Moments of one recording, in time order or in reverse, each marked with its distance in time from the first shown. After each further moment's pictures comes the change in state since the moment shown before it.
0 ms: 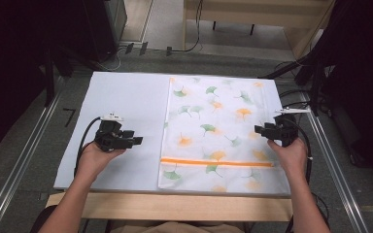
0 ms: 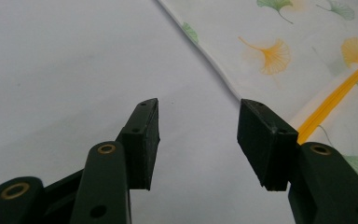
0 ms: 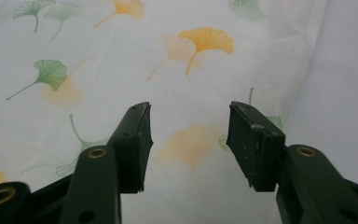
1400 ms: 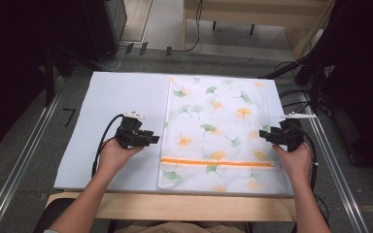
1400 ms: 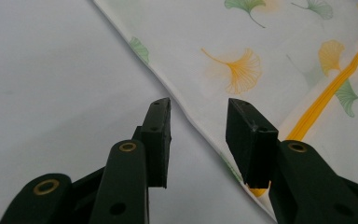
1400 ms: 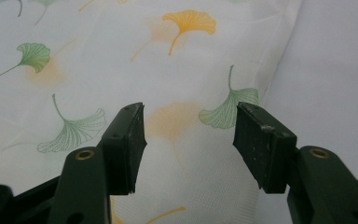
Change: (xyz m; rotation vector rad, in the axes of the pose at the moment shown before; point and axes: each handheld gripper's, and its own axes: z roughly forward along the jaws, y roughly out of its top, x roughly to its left) left arm -0.030 0.024 0.037 0.043 -0.048 0.041; right arm -0.012 -0.015 -0.008 0.007 -0.021 0.007
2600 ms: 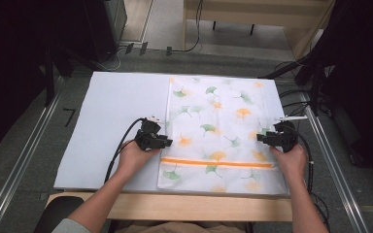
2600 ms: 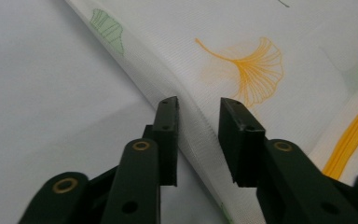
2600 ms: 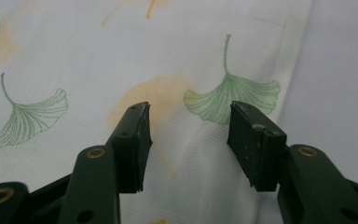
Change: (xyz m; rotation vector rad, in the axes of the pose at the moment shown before) left arm -0.015 0.004 0.058 0.067 0.029 0.008; right arm -0.010 -0.011 0.032 0.091 -0.002 0.012
